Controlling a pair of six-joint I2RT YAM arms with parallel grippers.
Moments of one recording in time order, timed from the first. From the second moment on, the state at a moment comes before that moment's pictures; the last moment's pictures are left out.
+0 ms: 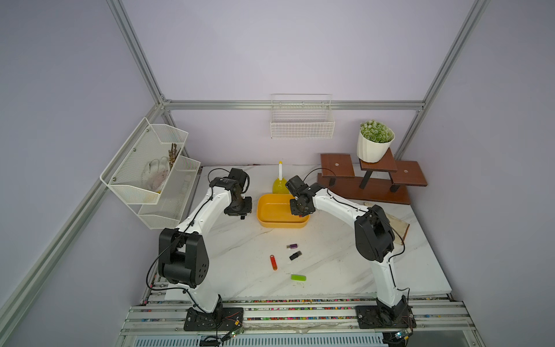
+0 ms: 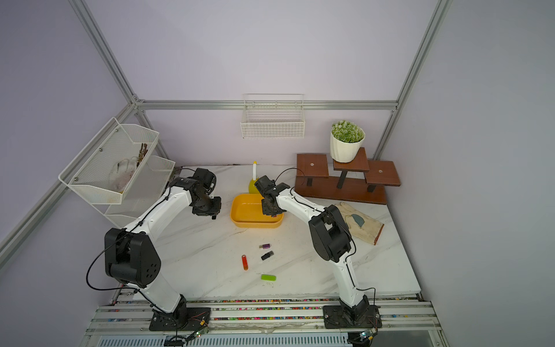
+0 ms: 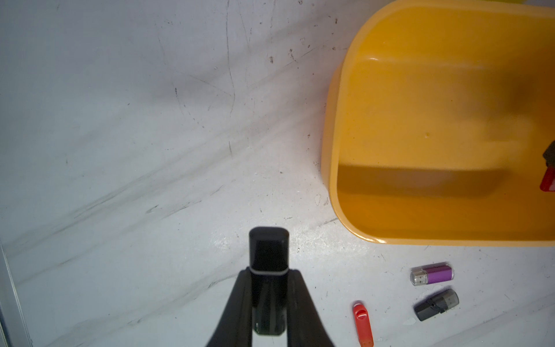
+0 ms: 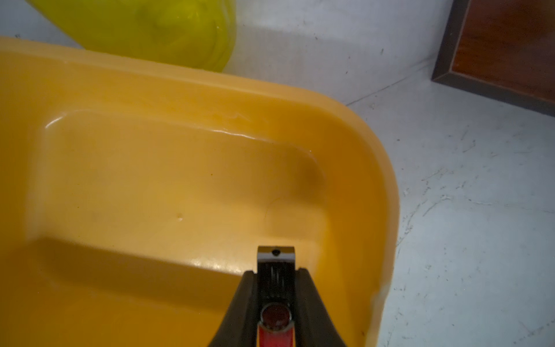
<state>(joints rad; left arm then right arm) -0.21 1.69 1.48 -1.06 -0.02 -0.25 0.65 2.17 1.81 -0.81 0.19 0.49</state>
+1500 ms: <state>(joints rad) -0.24 1.76 1.61 -1.06 0.06 -0.25 0.61 2.03 1.84 -0.70 0.20 0.45</state>
